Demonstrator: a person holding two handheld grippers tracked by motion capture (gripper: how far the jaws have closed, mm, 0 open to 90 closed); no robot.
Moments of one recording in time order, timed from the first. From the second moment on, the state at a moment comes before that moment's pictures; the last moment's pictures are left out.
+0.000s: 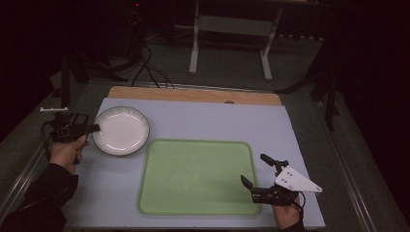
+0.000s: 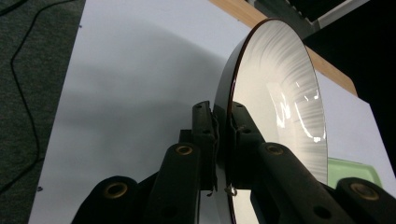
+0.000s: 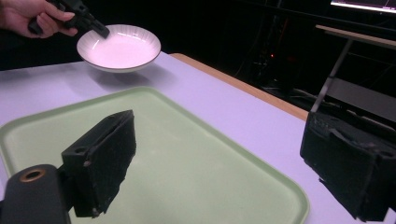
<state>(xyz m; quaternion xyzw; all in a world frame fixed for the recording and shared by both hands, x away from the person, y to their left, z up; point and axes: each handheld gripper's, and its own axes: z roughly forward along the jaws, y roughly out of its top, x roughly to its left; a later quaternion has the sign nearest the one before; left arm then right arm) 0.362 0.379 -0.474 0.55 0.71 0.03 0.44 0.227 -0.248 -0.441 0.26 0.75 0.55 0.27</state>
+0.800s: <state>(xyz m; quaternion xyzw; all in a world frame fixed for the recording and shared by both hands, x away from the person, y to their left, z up) 0.359 0.349 -0.462 0.58 0.68 0.01 0.45 0.227 -0.253 -0.442 0.26 0.74 0.55 0.27</state>
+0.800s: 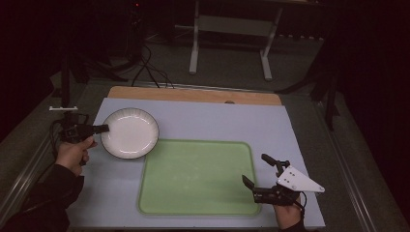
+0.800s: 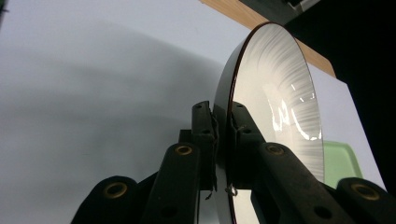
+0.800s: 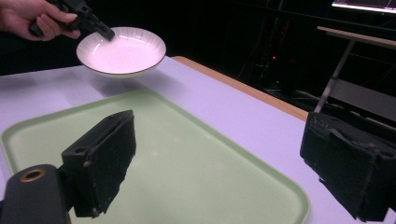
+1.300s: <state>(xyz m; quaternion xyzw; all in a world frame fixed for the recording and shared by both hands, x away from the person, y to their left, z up) 0.363 0.311 -0.447 0.62 0.64 -0.02 0.47 0.225 -0.256 -0.442 0.26 0.74 0.55 0.27</state>
